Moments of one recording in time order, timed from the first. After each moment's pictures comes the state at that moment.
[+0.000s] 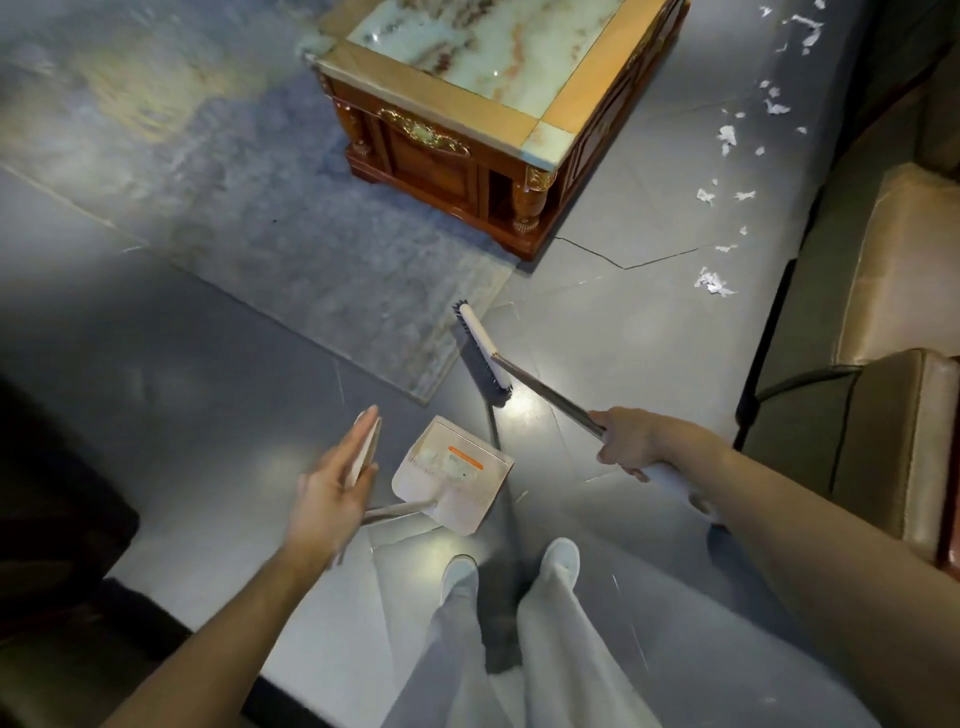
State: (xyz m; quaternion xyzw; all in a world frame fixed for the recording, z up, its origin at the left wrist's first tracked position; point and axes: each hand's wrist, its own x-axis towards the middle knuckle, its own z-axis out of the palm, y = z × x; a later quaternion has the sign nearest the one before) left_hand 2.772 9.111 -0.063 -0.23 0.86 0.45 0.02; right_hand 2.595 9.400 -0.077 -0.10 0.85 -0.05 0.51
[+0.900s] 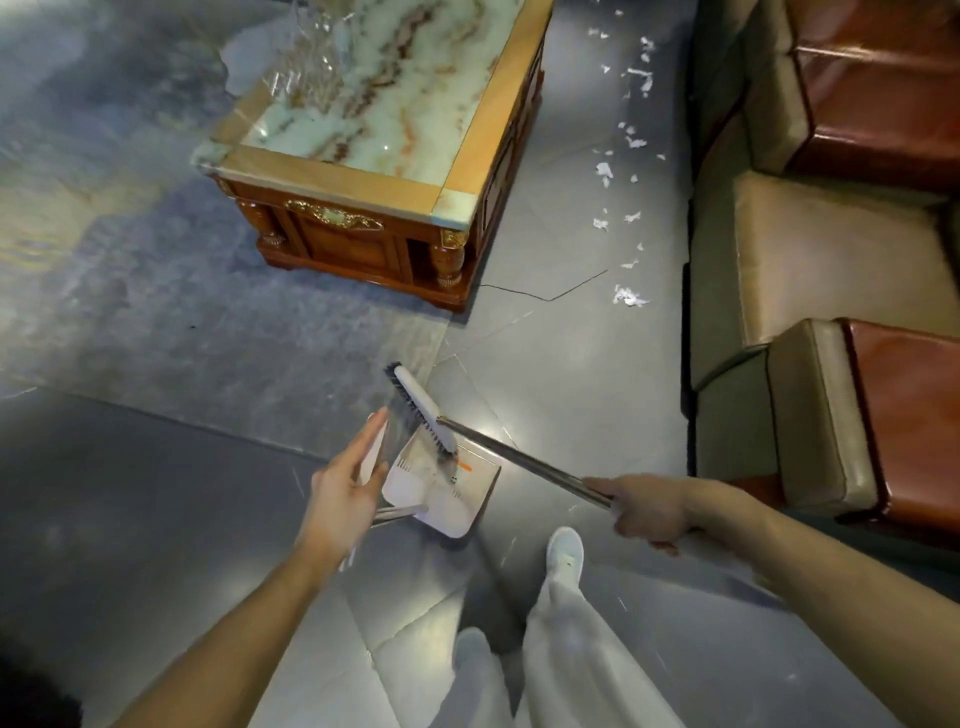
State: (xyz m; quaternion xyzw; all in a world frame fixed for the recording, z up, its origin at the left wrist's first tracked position) left_hand 2.680 9.097 -0.060 -0.12 0.83 0.54 0.07; right_hand 2.645 9.421 -0.032 -0.09 0.84 -0.12 0.53
